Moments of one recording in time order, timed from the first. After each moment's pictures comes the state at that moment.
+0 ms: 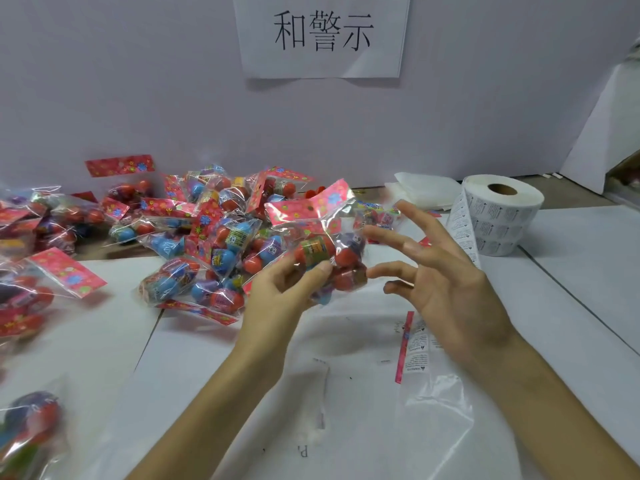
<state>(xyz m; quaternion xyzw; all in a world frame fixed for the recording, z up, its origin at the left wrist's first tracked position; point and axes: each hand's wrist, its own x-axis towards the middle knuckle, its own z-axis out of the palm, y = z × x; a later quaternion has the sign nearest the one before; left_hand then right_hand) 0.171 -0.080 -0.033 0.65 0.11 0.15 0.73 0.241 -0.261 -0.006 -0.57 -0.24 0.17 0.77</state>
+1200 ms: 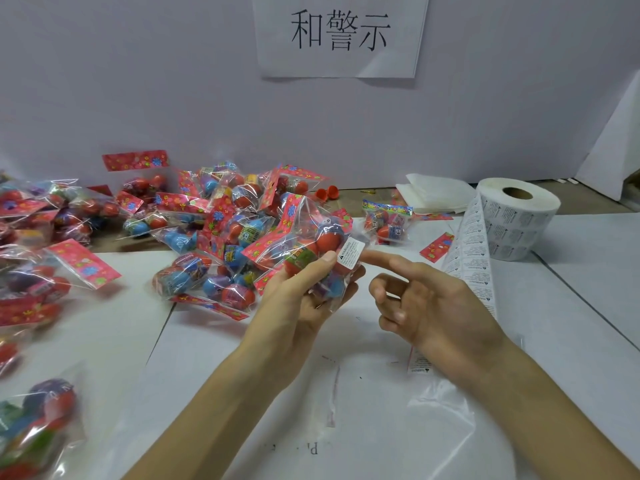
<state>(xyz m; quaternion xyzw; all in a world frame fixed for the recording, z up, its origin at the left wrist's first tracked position) 0.171 -0.079 -0.029 0.42 0.11 0.08 0.90 0.233 -0.246 -0.013 -0.52 -0.16 0.35 0.77</state>
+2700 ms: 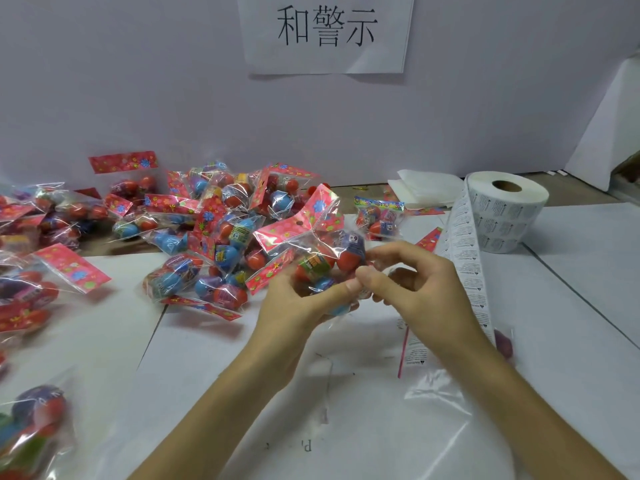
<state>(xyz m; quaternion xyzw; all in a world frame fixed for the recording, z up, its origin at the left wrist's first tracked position) 0.168 -0.087 -0.033 0.63 0.08 0.10 0.77 0.237 -0.245 -0.032 -0.74 -0.26 0.00 0.63</state>
